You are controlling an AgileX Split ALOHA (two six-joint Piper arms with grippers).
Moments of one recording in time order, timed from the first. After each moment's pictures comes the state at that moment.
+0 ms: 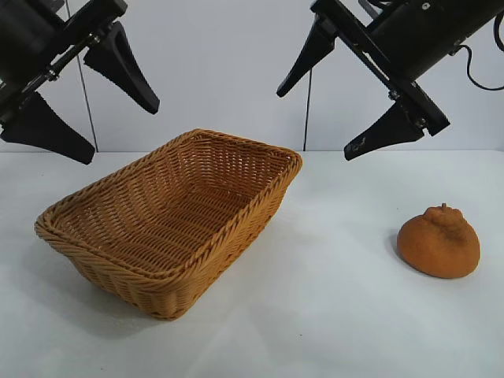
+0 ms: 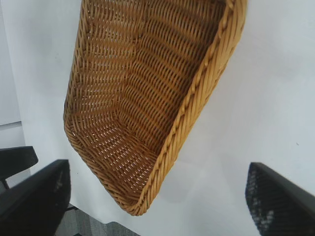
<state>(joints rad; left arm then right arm) -0.20 1.63 -1.14 -0.71 0.82 0.10 0.23 1.78 -1.29 0.77 0.92 -0.12</state>
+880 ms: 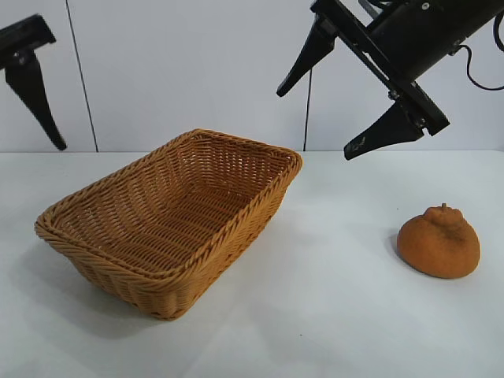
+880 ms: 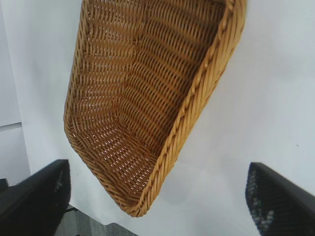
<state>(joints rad) -0.20 1.46 -0.99 -0.34 0.88 -0.66 0.23 1.78 -1.29 0.77 0.91 -0.12</state>
